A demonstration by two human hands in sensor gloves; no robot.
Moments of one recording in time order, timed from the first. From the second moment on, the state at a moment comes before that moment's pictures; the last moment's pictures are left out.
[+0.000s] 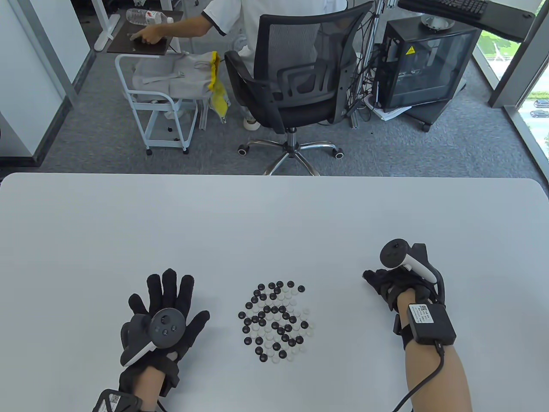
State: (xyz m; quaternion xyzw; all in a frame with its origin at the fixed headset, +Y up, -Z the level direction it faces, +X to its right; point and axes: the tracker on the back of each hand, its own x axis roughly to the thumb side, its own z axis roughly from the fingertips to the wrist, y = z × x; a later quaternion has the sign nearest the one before) left_hand -0.252 -0.753 -0.265 -0.03 -0.10 0.12 0.99; right_hand 0.261 -0.765 -0.395 -0.05 0.29 0.95 0.13
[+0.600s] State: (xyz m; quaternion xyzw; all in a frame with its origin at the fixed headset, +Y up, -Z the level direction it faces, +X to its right) left_hand -0.252 -0.753 -0.265 -0.03 -0.10 0.12 0.99; right_hand 0.164 -0.730 -0.378 0.19 0.34 0.91 0.13
